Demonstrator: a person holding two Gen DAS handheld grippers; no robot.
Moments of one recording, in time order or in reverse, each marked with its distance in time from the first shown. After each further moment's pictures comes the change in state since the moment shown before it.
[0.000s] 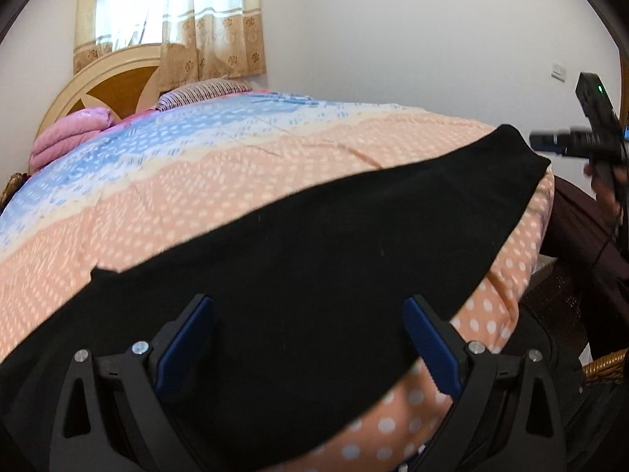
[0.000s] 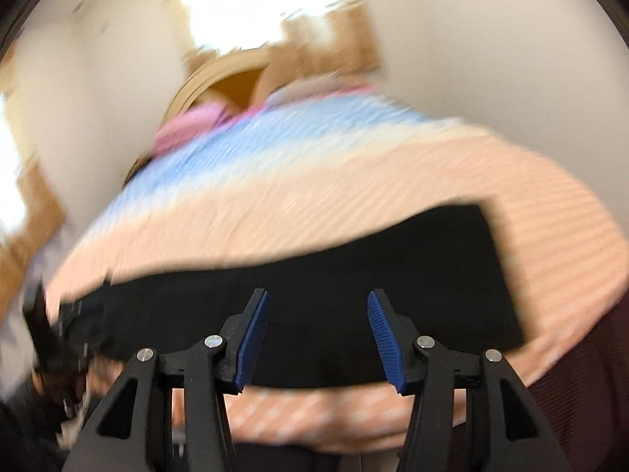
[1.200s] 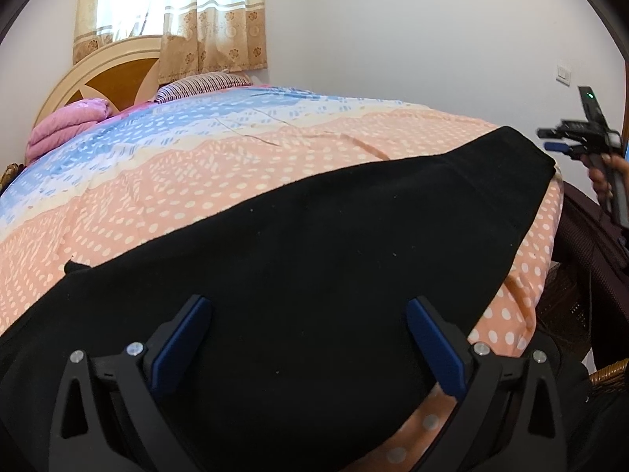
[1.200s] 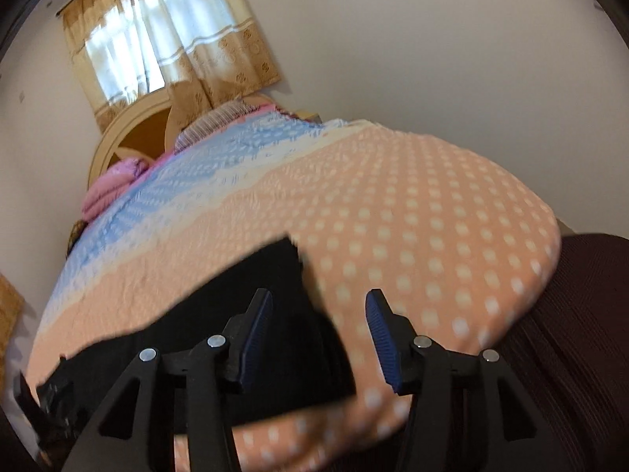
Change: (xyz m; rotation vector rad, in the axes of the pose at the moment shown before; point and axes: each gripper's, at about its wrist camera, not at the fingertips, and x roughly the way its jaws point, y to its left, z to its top) left arm 0.024 -0.001 -0.005 -0.022 0.011 -0.011; right arm -0.005 -0.104 0.008 0.215 -0.015 -0.176
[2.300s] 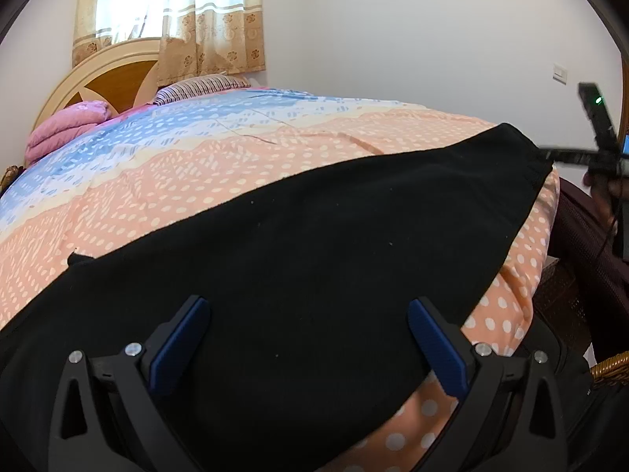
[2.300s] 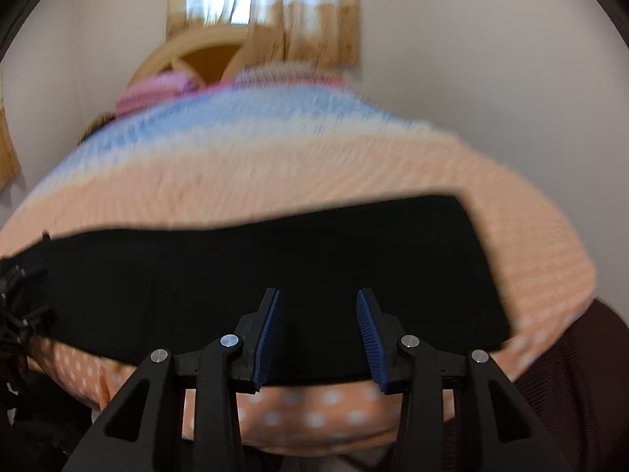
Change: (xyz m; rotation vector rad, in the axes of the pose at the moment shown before) left arm -0.006 -0.002 -0.009 0.011 -0.007 -0.006; right arm 0.019 0.119 -0.069 -0.388 0.083 -0.019
